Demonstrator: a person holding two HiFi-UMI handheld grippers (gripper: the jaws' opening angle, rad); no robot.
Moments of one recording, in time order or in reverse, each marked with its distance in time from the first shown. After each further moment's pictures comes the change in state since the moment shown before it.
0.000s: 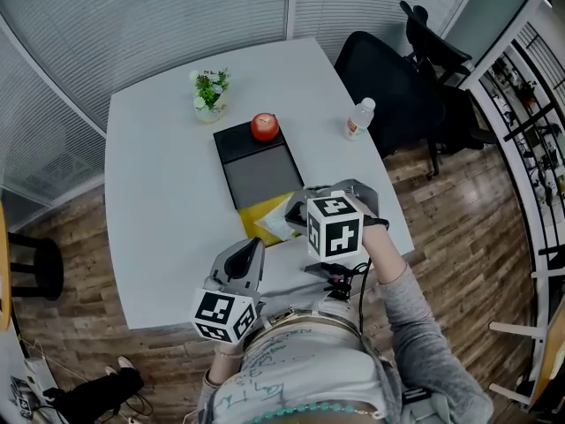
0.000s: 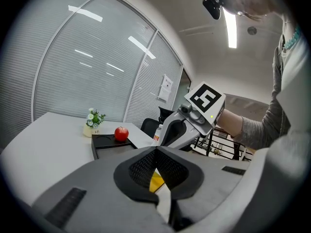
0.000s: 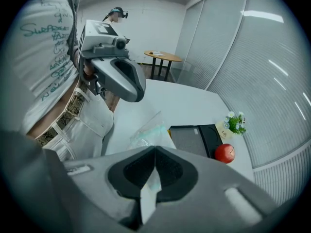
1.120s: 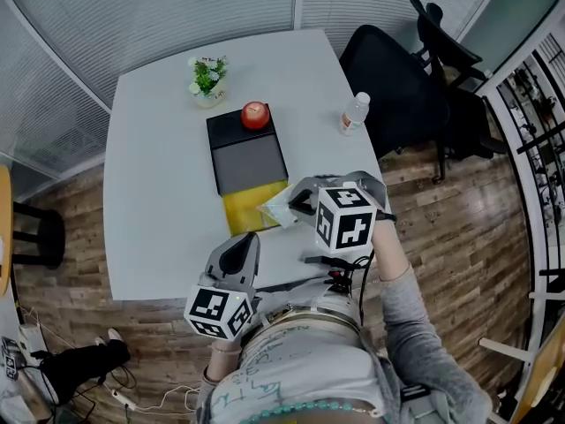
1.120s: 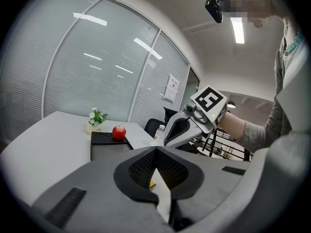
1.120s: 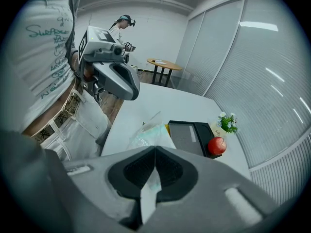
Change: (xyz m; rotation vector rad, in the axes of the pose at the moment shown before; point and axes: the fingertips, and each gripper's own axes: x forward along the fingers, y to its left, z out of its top) left arm 0.026 -0.058 -0.001 -0.037 -0.013 0.123; right arm -0.049 0.005 -0.058 -0.039 -0.091 -0.028
